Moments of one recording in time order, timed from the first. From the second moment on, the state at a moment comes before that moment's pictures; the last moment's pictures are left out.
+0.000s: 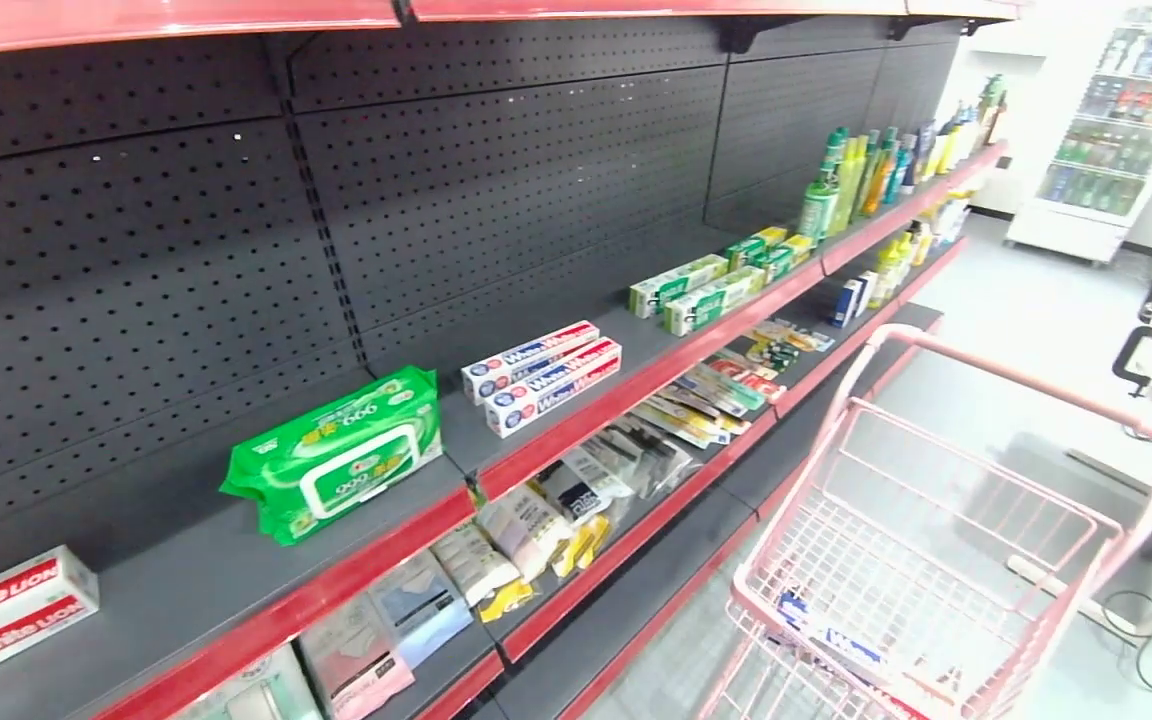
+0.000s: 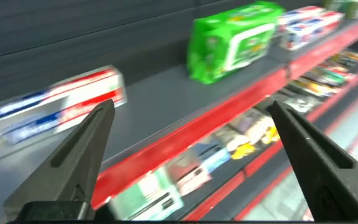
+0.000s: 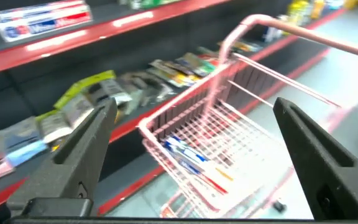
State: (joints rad) left arm 0.00 0.00 0.00 0.00 0.05 0.00; right arm 0.00 0.00 0.00 0.00 0.00 -0.01
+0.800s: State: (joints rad) left arm 0.00 0.00 0.00 0.00 0.05 0.00; right arm 0.00 0.00 0.00 0.00 0.00 -0.01
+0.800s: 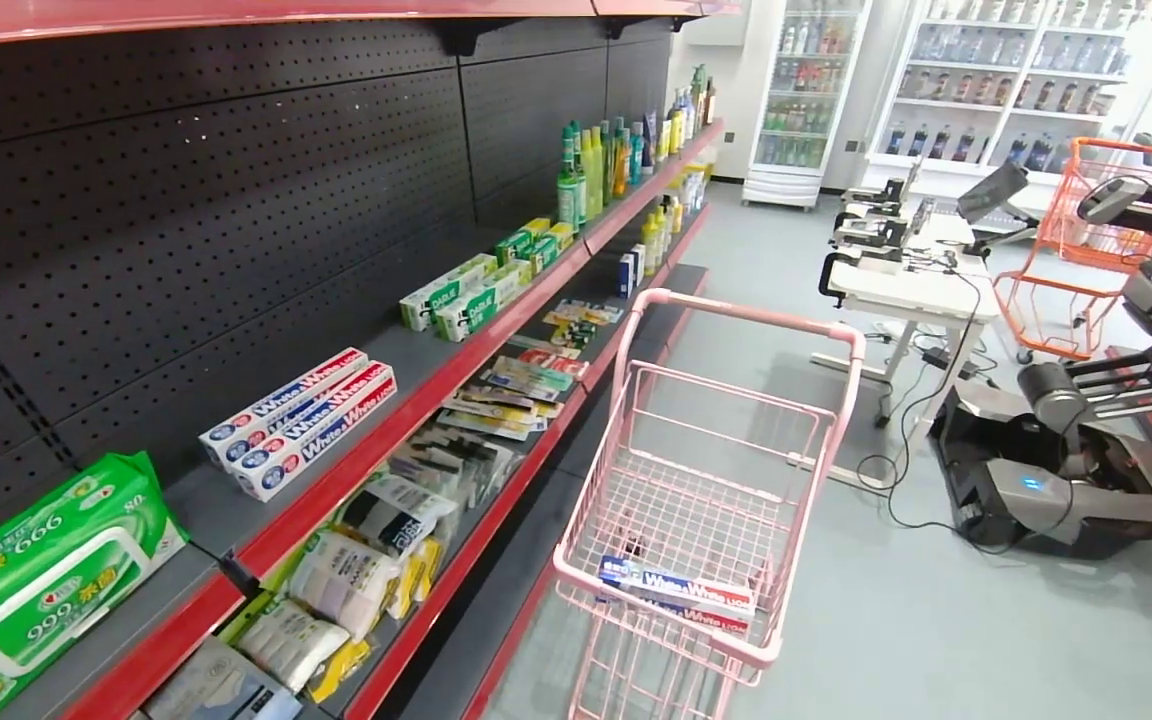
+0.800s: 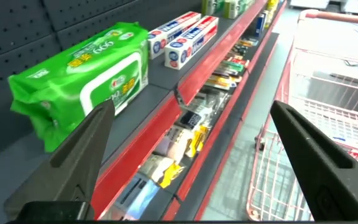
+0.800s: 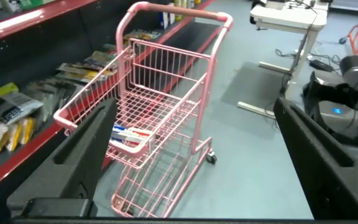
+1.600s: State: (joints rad) left arm 0.00 0.00 0.00 0.00 0.05 0.00; right arm -0.02 0.44 -0.51 -0.01 -0.03 0.08
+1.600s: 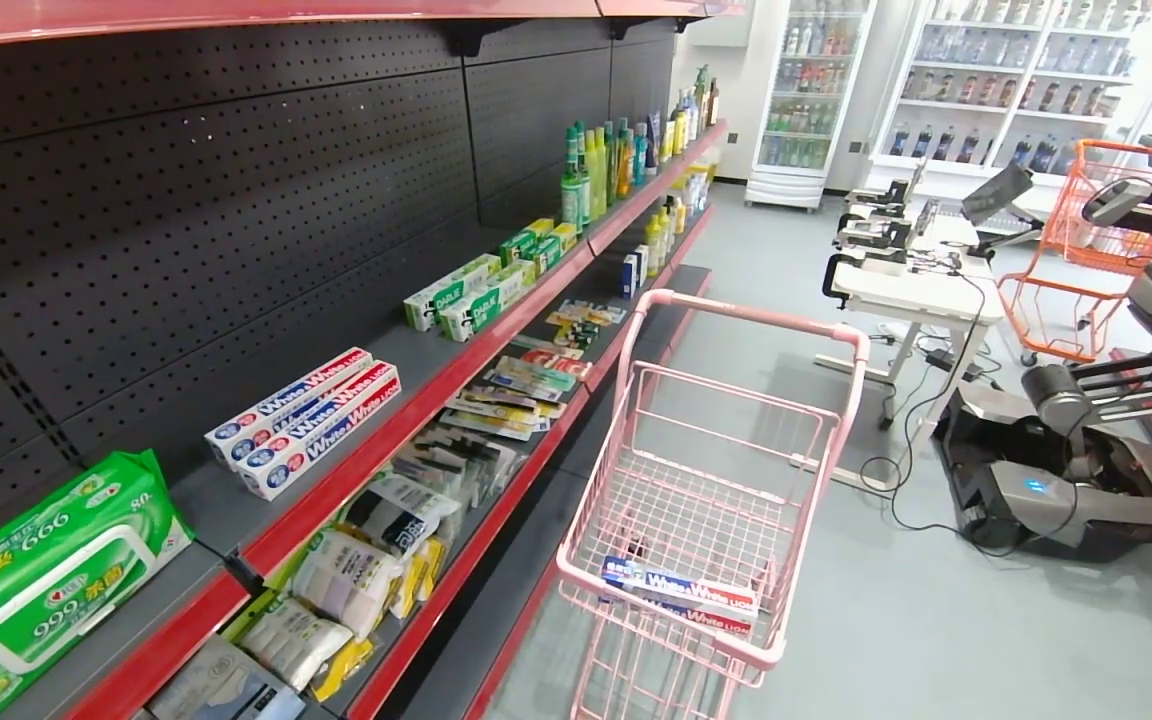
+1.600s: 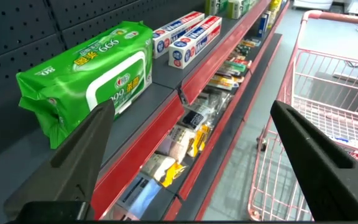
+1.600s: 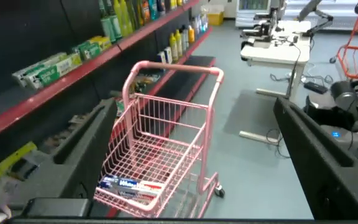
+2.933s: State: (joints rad) left arm 0.00 0.00 0.00 0.00 0.05 0.00; right arm 0.04 2.09 -1.05 -0.20 0.33 -0.61
